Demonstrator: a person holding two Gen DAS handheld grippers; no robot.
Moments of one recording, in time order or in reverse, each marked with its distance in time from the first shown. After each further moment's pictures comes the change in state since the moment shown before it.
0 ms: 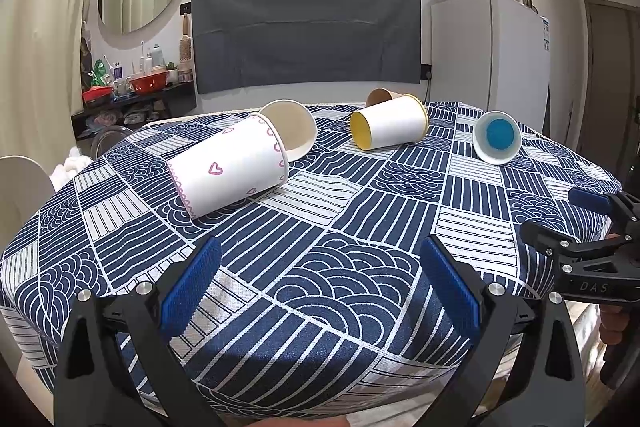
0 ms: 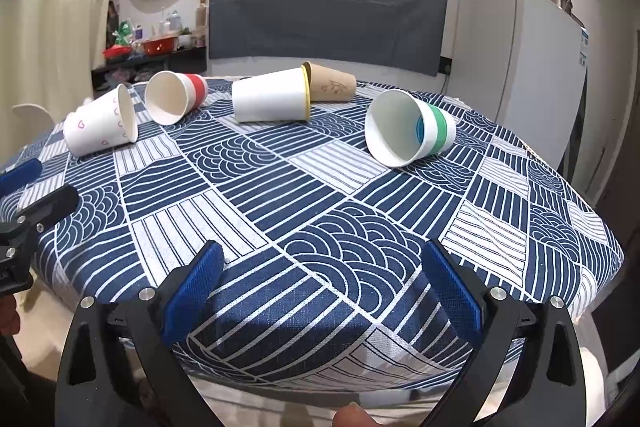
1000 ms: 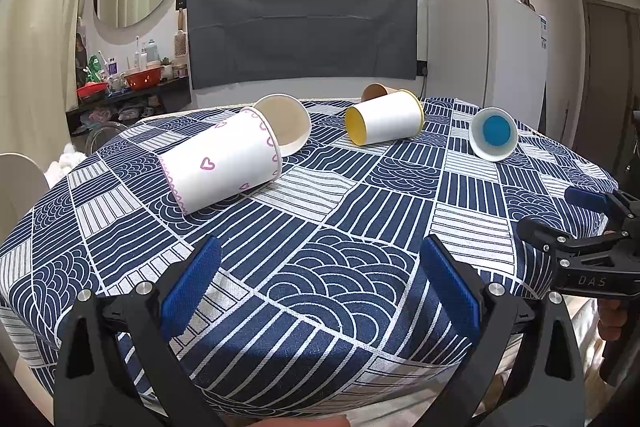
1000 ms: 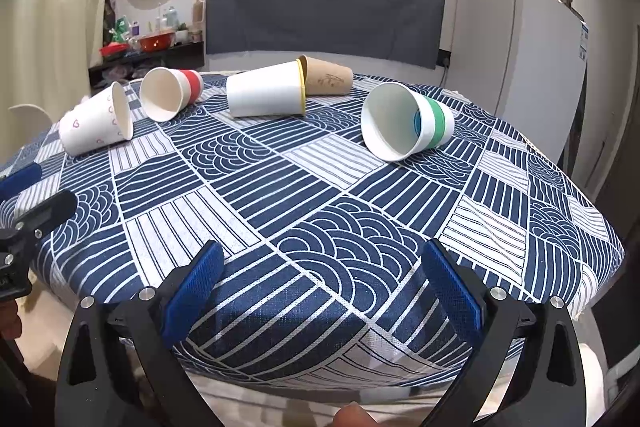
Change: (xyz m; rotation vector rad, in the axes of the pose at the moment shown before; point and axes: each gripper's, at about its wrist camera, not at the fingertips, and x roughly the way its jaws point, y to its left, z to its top) left arm 0.003 -0.002 0.000 -0.001 0.018 -0.018; right arm 0.004 -0.003 0.001 0.006 0.027 -0.002
